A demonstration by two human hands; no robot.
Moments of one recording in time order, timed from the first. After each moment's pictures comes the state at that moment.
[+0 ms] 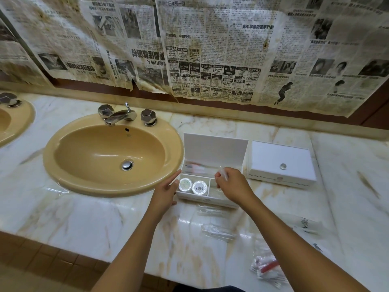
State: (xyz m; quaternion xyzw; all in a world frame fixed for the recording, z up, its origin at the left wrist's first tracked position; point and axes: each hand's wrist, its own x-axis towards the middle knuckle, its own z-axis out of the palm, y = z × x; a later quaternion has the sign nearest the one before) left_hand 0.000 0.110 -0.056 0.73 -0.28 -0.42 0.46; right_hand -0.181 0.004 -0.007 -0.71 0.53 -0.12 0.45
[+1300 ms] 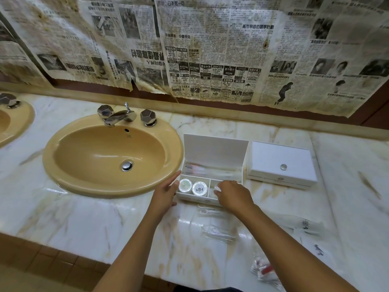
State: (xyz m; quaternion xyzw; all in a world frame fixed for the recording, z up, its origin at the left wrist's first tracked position) left_hand 0.000 0.109 -0.056 0.72 -0.28 -0.43 0.46; right_hand -0.184 0.012 -0.027 -0.84 0.49 0.06 0.22
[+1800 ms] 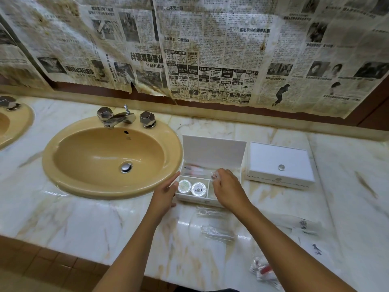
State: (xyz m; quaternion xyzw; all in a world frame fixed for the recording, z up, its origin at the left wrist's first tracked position) left_hand -0.001 0.110 -0.055 0.72 -0.29 -0.42 0.47; right_hand -0.174 0.016 -0.012 -0.78 0.50 -0.12 0.36
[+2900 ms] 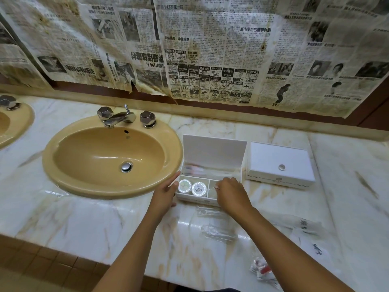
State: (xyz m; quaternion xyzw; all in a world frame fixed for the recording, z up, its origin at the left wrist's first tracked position) left_hand 0.001 0.109 -0.059 0.73 -0.29 -0.41 0.46; right_hand -0.179 0.017 -0.033 -0.85 0.49 0.00 0.19
